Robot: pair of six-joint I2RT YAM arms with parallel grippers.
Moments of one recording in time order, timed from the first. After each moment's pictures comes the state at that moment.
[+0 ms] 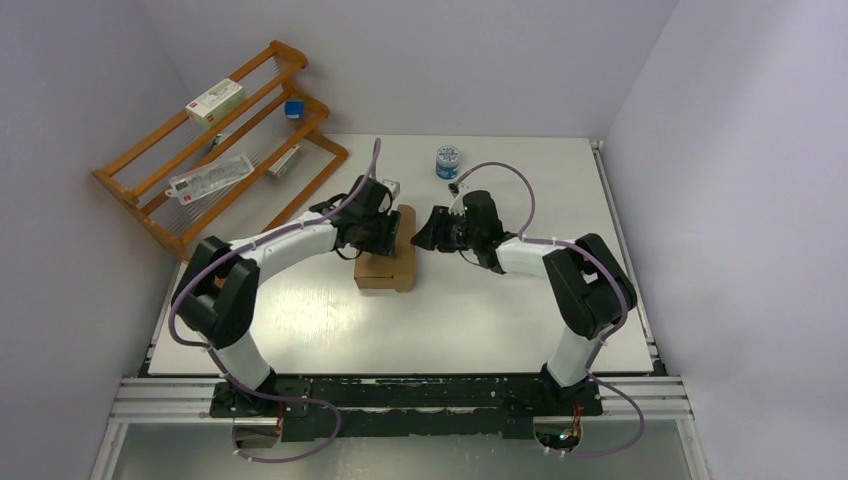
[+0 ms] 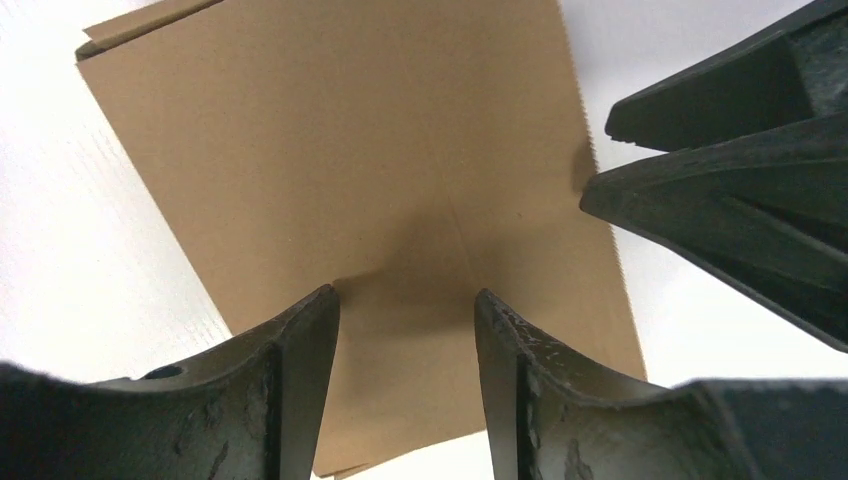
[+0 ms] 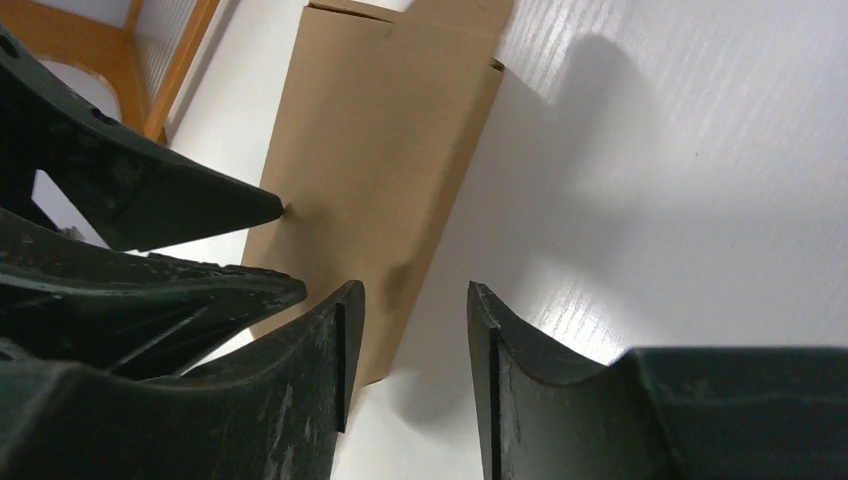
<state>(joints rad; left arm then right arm) -0.62 1.69 1.16 -0.40 0.00 -0.30 0.49 1.74 0.85 0.36 -0.40 0.58</state>
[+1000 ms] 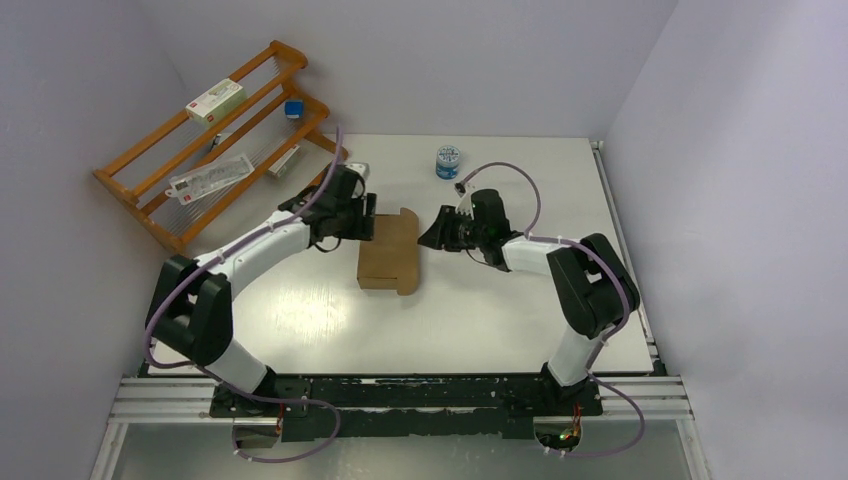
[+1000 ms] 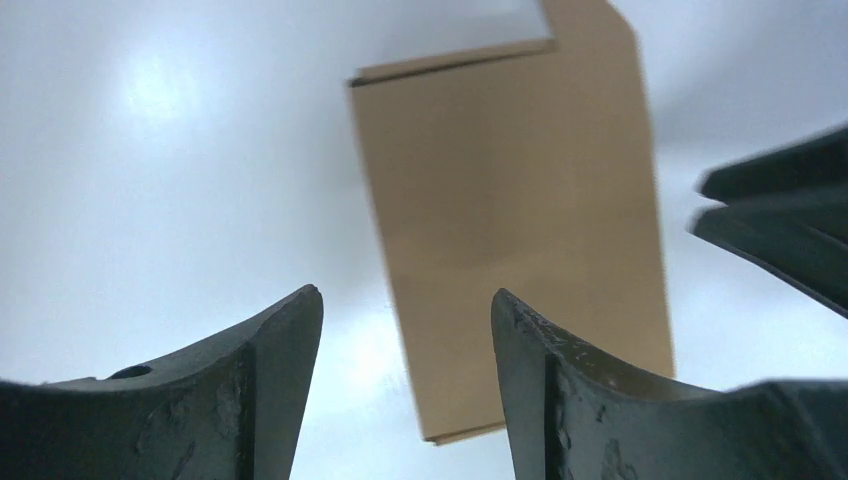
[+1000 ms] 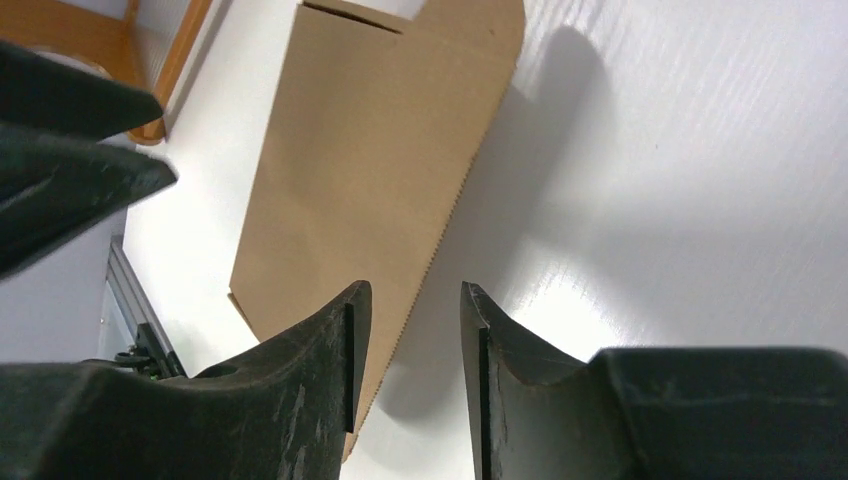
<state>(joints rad) -0.54 1.57 1.13 -0.41 -0.09 -0.32 0.43 1.76 0.83 0.37 -0.48 0.57</state>
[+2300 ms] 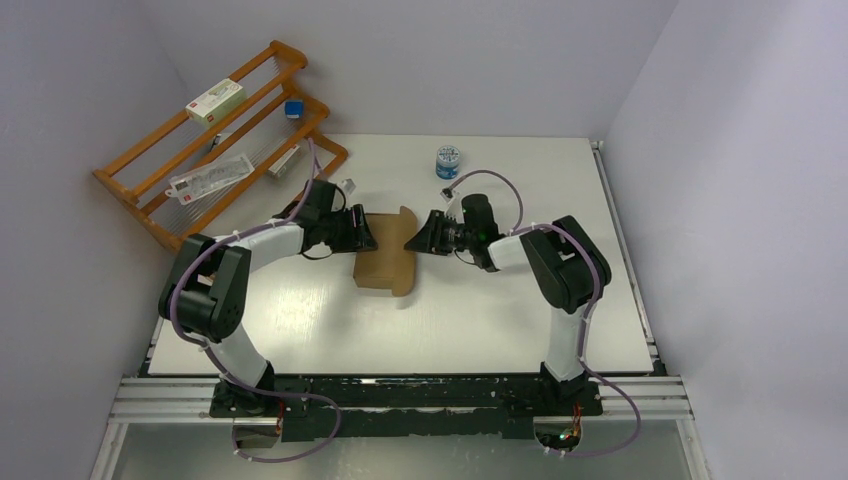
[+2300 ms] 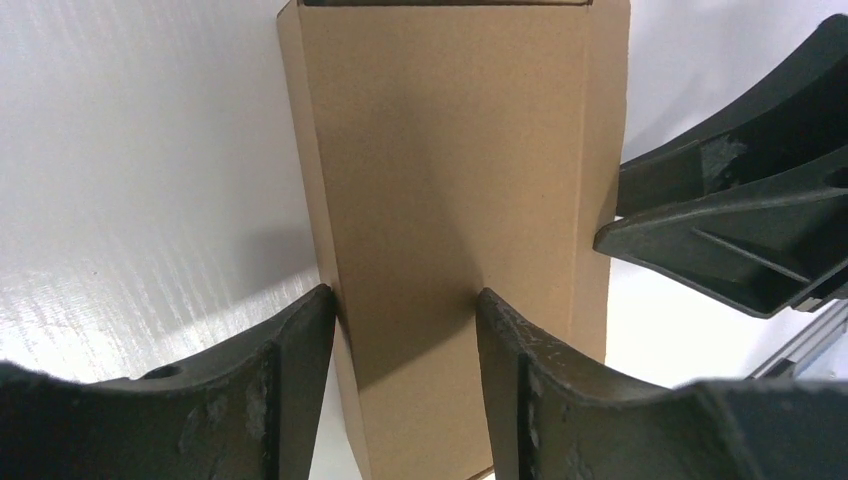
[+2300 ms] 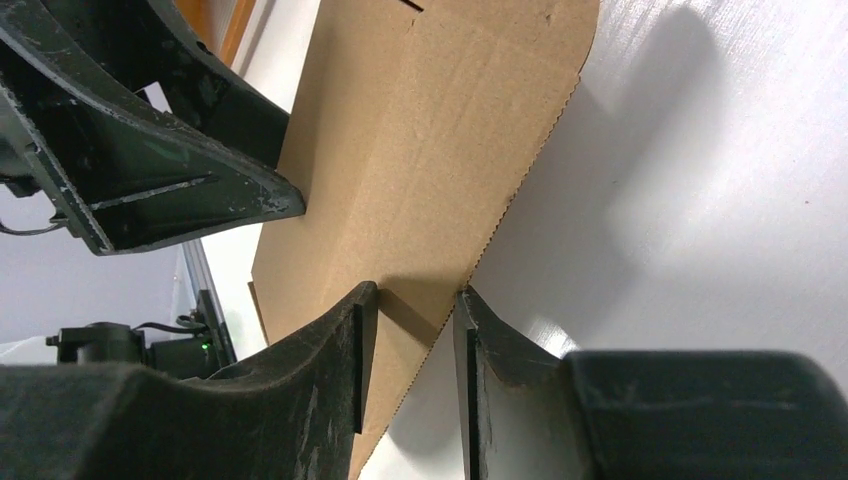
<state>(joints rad) -0.36 1.70 0.95 -0.12 0.33 -0.47 0.46 1.96 0.88 0.59 -0.64 0.67</state>
